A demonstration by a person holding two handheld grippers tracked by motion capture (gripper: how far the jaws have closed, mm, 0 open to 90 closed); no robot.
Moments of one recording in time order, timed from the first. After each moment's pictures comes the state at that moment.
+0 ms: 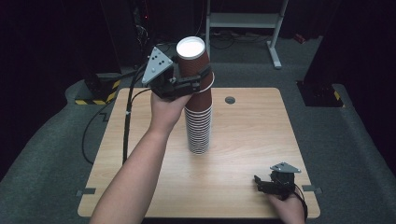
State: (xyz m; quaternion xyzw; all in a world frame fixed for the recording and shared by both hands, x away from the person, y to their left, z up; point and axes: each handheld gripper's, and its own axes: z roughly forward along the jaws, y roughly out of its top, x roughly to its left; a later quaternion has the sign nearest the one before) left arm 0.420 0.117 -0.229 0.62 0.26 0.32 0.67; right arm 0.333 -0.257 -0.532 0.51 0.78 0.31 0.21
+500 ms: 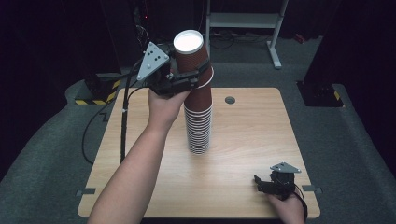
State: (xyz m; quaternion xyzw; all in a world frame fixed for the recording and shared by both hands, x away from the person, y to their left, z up) left arm 0.415 0.120 -0.214 0.60 0.26 0.33 0.68; right arm 0.333 -0.257 -0.532 0.51 0.78 0.31 0.21
